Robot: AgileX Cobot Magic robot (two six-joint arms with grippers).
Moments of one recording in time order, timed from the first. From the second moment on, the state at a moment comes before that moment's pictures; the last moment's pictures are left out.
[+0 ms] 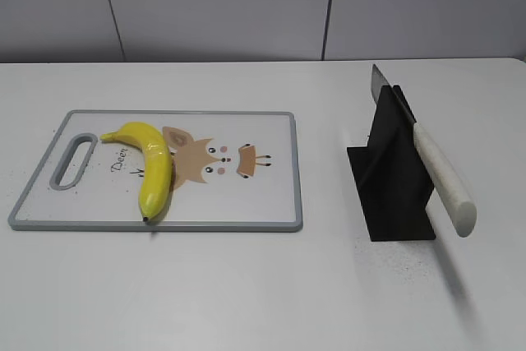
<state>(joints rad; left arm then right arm) 0.00 0.02 -0.50 -0.10 1.03 0.14 0.07 -0.01 -0.42 0.02 0.94 0.04</state>
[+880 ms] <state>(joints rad) 0.00 0.02 -0.50 -0.10 1.03 0.14 0.06 -0.01 -0.42 0.02 0.94 0.04</state>
